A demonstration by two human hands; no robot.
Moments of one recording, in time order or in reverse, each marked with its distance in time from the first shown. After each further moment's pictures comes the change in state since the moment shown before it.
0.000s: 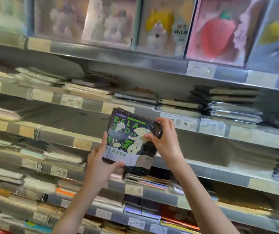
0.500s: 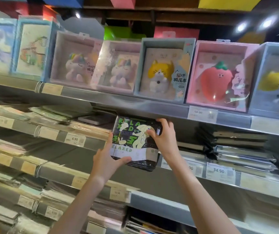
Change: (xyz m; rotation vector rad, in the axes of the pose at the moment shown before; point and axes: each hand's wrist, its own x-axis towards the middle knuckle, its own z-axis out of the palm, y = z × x) left_hand 0.100 0.080 -0.019 -0.031 0.016 0.051; right_hand 0.128 -0.035 -0.012 0.011 0.142 -0.131
